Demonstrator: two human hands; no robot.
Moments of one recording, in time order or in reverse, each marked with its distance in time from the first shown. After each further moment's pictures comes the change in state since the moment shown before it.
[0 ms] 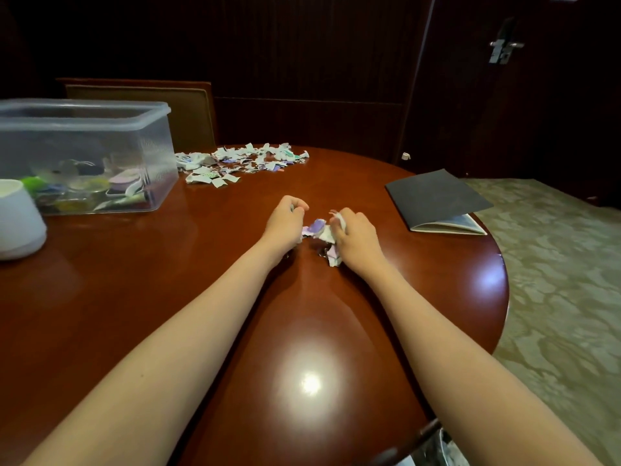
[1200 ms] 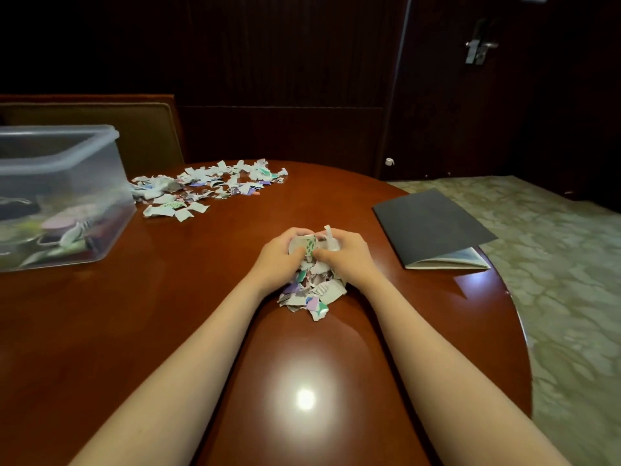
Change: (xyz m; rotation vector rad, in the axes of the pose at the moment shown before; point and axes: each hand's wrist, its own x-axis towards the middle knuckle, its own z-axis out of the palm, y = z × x) left_hand 0.070 -0.022 0.026 0.097 -0.258 0.256; right_hand 0.063 0.031 -0.001 0.474 -0.101 0.131
